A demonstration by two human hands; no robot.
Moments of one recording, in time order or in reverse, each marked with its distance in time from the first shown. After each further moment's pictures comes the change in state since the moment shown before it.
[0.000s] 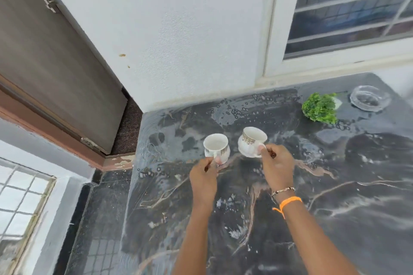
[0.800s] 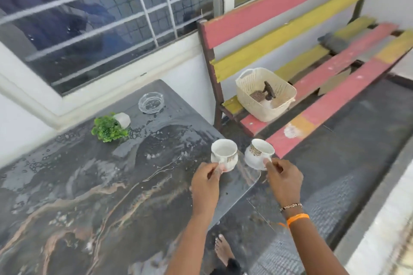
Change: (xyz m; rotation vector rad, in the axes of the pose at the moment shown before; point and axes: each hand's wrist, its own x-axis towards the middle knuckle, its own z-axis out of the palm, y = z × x) left_hand -0.274 0.071 0.417 0.115 -0.641 0.144; right_hand -0.029 0.210 -0.492 -0.212 0.530 0.355
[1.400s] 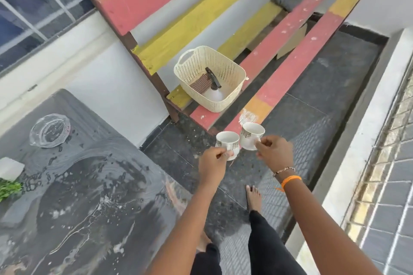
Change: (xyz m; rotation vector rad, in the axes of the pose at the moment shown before) left_hand 0.118 0.010 0.222 0.298 -0.348 -0.041; right_hand 0.194 0.111 -0.044 -0.146 -0.108 0.351
